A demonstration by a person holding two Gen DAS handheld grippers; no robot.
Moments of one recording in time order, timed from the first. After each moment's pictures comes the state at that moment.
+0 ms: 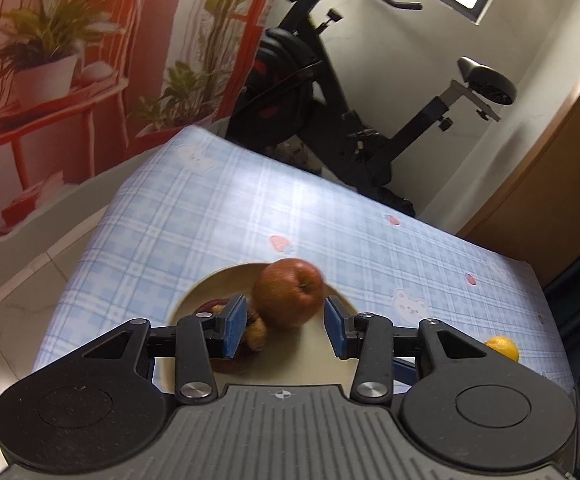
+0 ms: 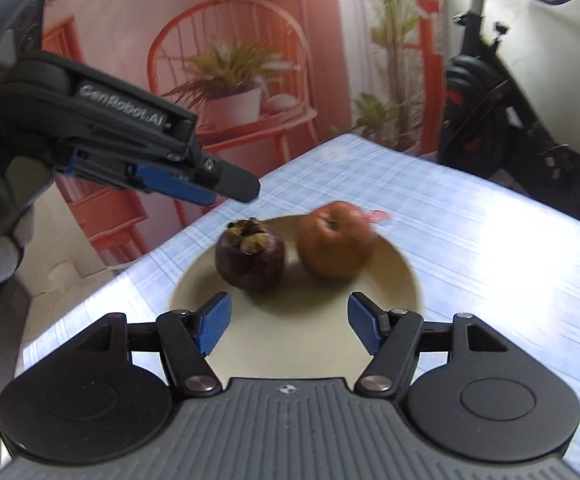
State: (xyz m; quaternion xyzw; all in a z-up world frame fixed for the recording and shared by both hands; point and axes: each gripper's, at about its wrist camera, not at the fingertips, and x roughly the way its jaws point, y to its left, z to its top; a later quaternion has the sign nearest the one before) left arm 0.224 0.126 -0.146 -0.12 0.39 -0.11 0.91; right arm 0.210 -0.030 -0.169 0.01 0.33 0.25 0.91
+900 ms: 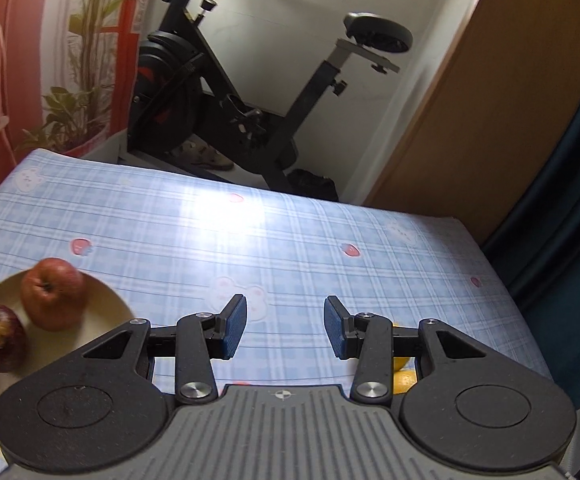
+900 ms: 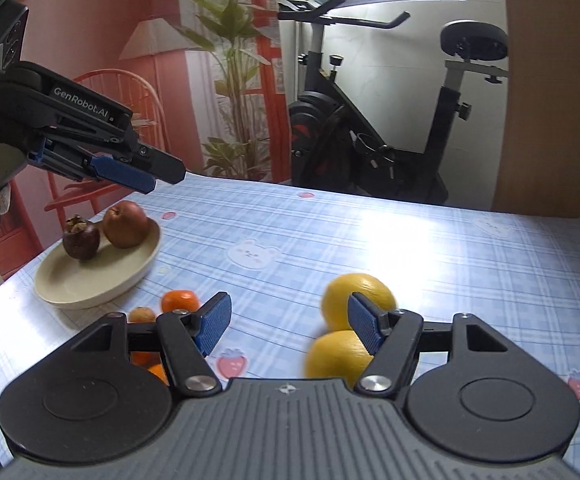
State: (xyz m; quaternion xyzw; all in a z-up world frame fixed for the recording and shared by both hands) left arm 0.215 -0.052 -0.156 -0.06 0.38 -0.20 0.90; right arm 0.125 -0.231 -0.172 0.06 0.28 0.09 0.95
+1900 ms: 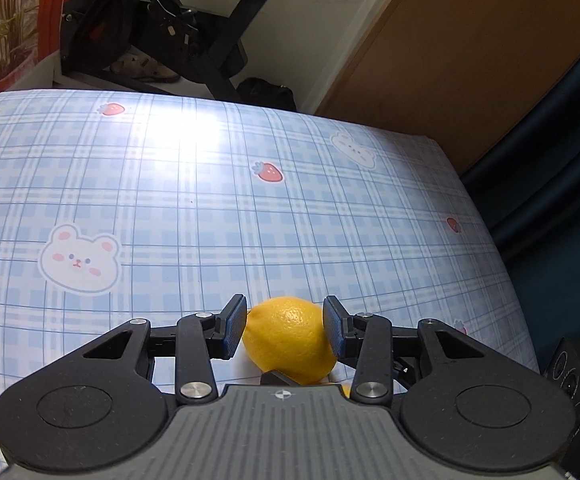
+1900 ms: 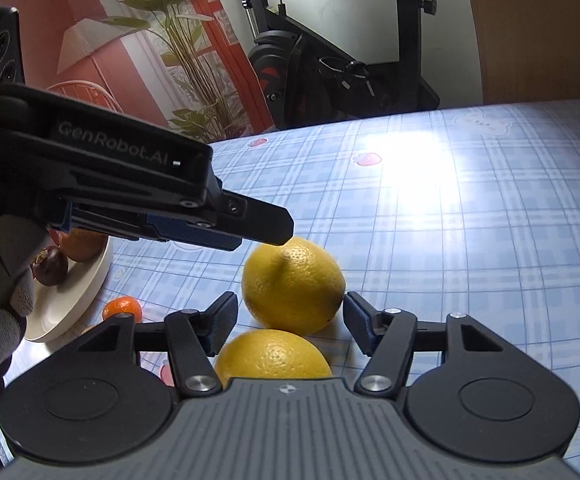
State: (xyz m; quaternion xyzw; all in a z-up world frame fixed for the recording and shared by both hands) left arm 0.262 -0.162 -0.217 -0.06 0.50 -0.25 0.83; right arm 0.184 -0.298 -0.210 0.19 0.38 0.10 0.90
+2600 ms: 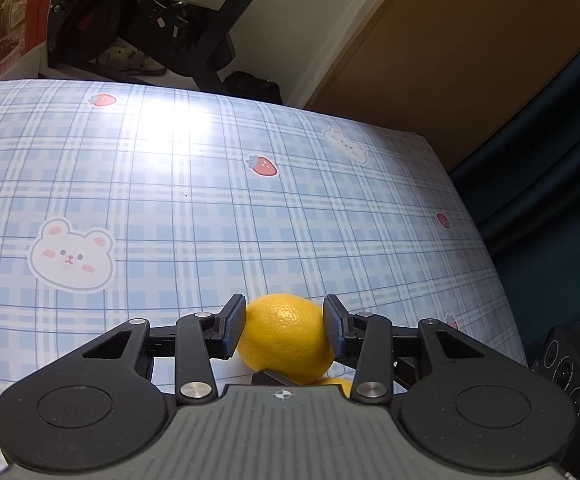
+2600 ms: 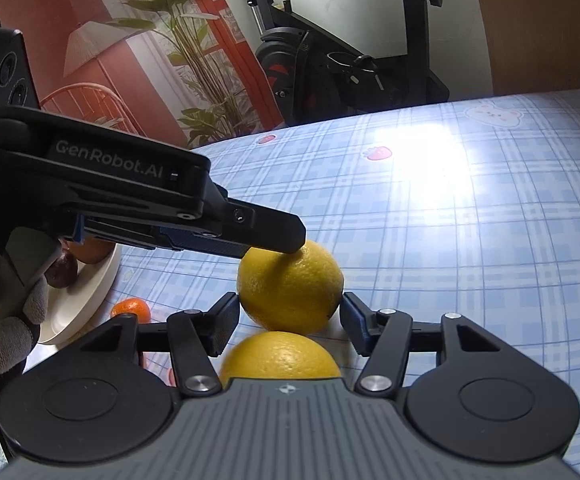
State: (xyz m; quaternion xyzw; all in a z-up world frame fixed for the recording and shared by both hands) left arm 0.265 -0.146 -0.221 -0.07 0.50 -0.27 0.82; right arm 0.186 -0.292 -0.206 0.19 0.38 0.12 0.90
